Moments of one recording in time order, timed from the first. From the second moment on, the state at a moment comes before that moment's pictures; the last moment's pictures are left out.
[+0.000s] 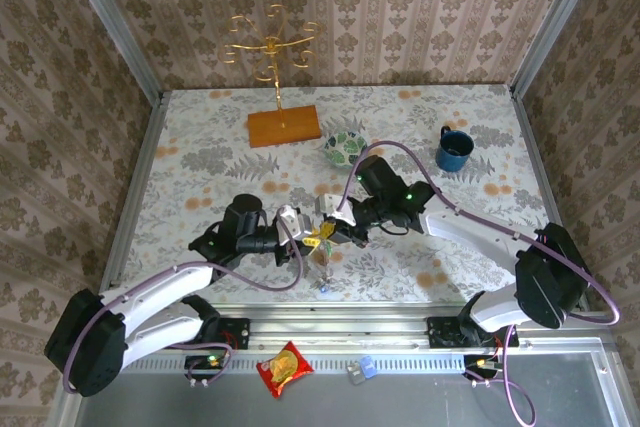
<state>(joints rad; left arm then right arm) -0.71 1.00 0.42 0.07 0.67 0.36 0.72 1.43 0.99 -0.41 -0.68 -0.63</state>
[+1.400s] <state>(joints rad) -0.69 1.01 0.23 0.51 0.67 0.15 0.64 1.35 0.67 0.20 -0.77 -0.18</state>
